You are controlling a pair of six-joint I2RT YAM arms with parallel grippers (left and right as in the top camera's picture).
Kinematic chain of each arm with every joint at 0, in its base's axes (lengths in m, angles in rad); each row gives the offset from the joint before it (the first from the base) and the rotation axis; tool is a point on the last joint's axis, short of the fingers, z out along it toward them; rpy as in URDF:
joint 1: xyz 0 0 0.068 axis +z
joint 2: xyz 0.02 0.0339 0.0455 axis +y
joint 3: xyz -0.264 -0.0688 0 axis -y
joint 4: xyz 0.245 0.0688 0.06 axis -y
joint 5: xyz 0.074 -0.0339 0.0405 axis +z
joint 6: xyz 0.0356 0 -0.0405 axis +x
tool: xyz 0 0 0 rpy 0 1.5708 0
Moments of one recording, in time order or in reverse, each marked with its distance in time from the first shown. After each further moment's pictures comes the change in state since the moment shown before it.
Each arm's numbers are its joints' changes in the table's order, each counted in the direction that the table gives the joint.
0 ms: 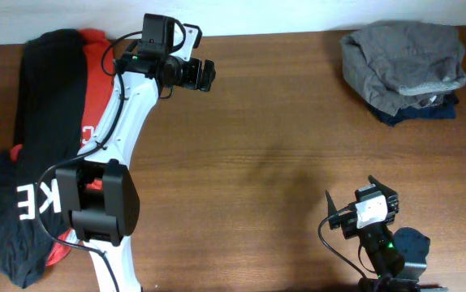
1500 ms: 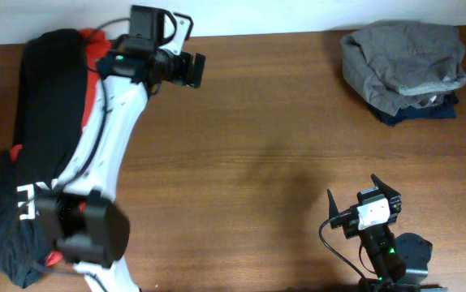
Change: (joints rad) left arm 0.000 -0.198 -0.013 -0.066 0.119 0.080; right arm 0.000 -0.060 0.000 0.002 0.000 0.002
